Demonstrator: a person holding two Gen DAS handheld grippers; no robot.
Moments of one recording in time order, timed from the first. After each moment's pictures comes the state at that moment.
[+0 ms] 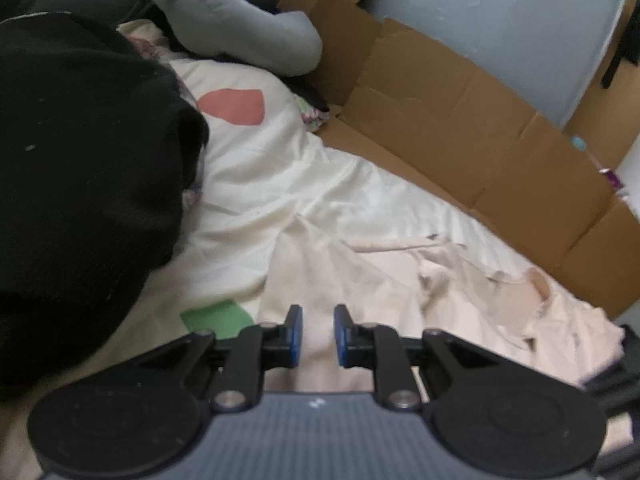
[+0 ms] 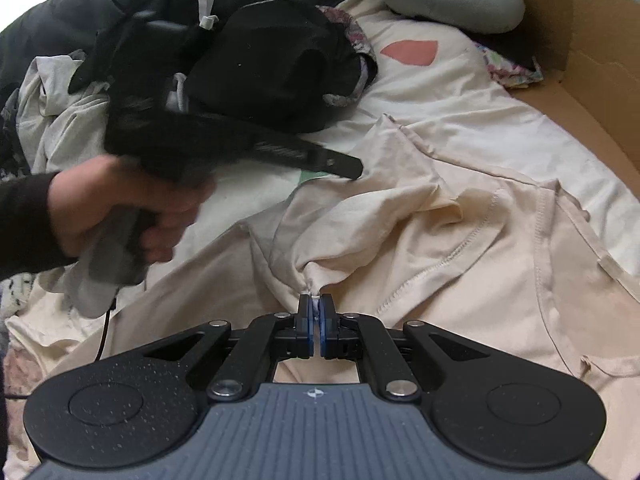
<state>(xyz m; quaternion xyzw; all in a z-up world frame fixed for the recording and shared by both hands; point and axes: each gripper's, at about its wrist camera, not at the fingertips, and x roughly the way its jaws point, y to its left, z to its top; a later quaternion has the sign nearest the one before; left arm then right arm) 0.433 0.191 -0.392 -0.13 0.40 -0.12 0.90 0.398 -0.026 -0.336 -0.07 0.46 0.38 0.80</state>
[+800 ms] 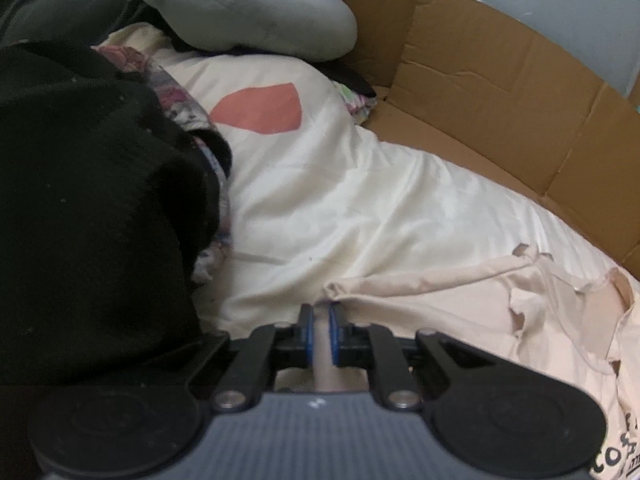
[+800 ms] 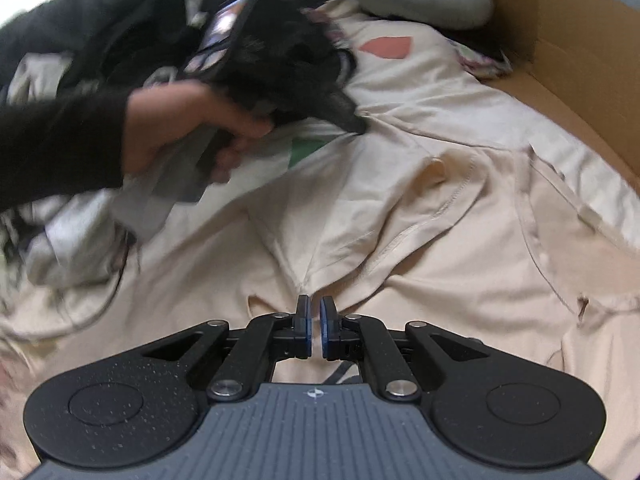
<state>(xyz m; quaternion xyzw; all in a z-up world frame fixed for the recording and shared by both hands) 0.486 0.188 -0.396 -0.05 0.43 -0.07 0.90 0.364 -0.044 -0.343 -0.04 0.45 0.34 0.82</state>
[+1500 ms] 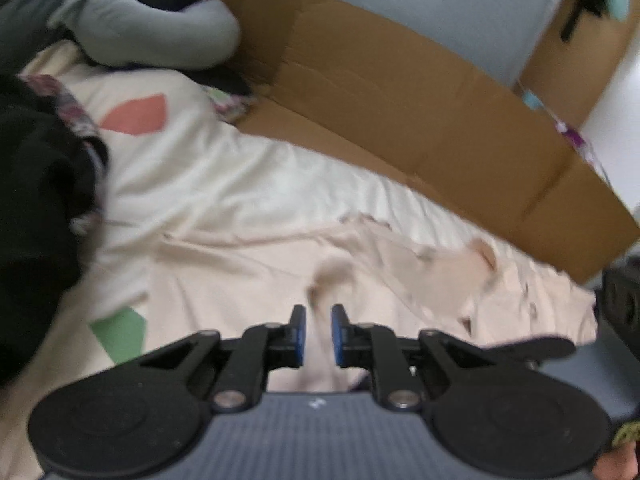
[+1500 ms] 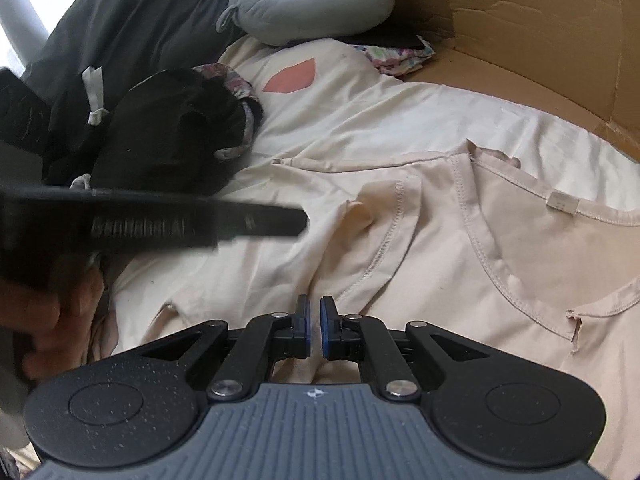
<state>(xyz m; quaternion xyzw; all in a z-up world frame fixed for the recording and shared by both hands) 0.419 0.112 -0.358 -0.07 0.44 -0.18 0.88 0.427 -0.059 -0.366 0.08 0.45 0.27 0.85</state>
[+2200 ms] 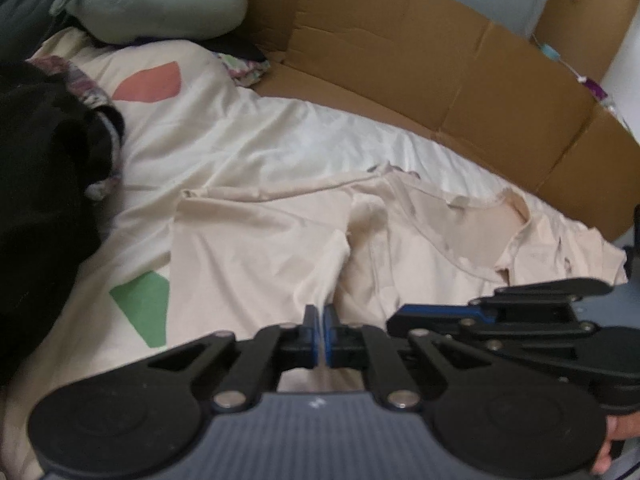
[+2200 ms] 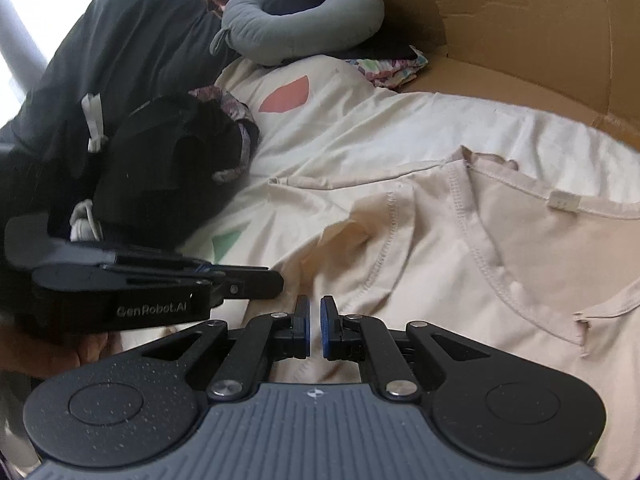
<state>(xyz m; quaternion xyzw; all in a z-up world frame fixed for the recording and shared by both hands) 0.411 0.127 -0.374 -0.05 0.46 -0.16 0.87 0.435 -0.063 -0.372 0.12 0.43 0.27 0.85</state>
